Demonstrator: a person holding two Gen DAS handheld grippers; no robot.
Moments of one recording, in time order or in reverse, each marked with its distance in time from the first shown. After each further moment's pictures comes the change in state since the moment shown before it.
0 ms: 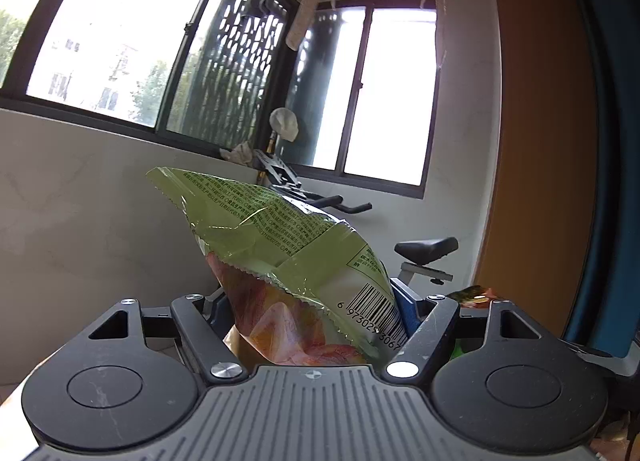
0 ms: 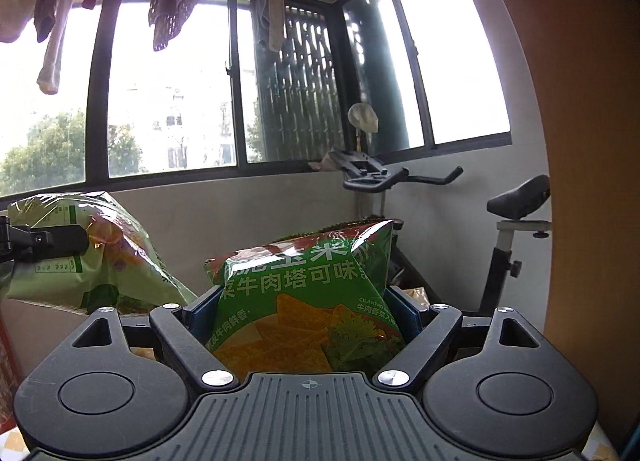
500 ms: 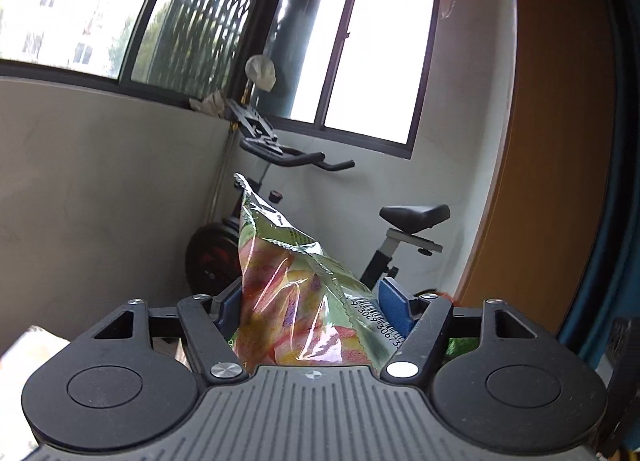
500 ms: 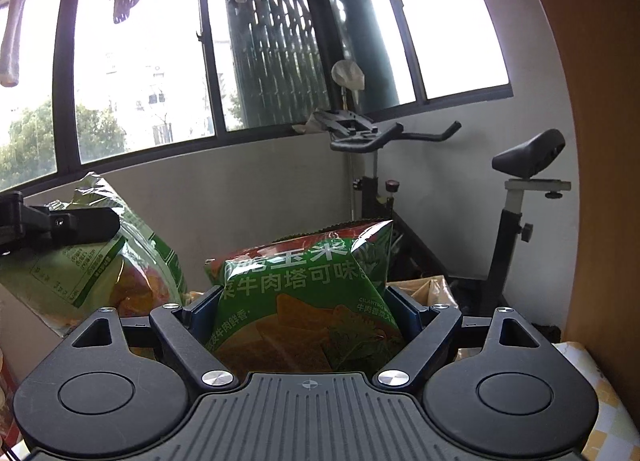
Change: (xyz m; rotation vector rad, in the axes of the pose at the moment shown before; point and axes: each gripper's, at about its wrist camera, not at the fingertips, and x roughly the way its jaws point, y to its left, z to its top) left arm 0.095 0.025 -0.001 -0.053 0.160 -0.099; right arm 0.105 -0.015 -0.003 0.059 0.132 -0.026
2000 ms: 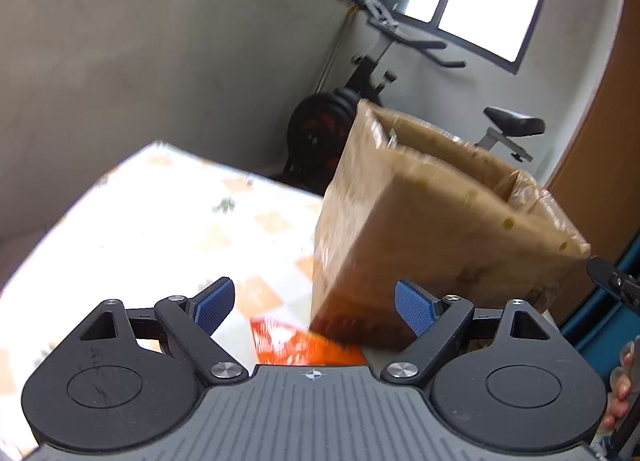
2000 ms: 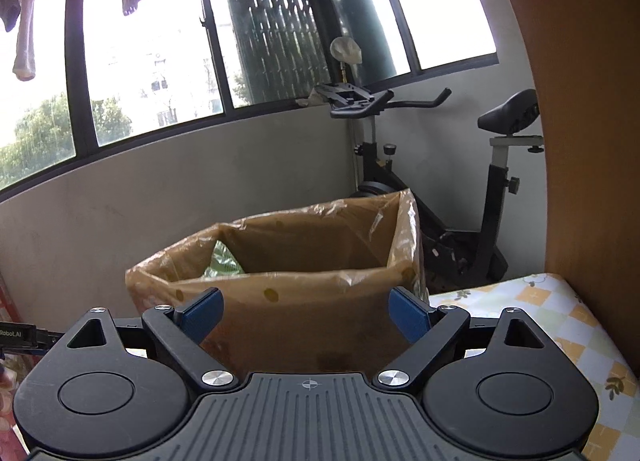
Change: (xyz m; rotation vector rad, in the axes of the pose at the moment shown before) left arm -0.107 0.080 -0.104 -0.213 0.345 0.255; right arm -0.109 -0.020 -0.067 0.026 0.079 0.029
